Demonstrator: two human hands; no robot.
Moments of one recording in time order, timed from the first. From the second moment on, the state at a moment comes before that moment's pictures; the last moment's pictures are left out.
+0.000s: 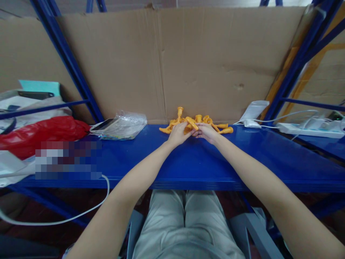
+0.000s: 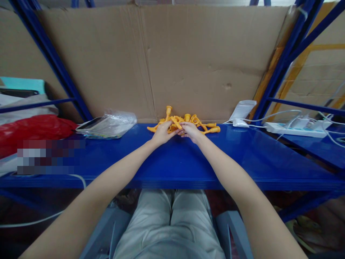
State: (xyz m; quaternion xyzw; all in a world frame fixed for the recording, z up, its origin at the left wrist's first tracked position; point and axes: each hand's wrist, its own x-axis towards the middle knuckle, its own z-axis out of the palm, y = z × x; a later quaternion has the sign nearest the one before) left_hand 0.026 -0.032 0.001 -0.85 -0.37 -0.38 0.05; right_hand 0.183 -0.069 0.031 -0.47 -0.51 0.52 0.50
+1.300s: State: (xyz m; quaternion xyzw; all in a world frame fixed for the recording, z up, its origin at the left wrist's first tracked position) left_hand 0.011 -0.010 0.016 -0.69 -0.36 -0.57 -0.26; right_hand 0.194 -0.061 0.036 -0.38 -0.52 0.47 0.61
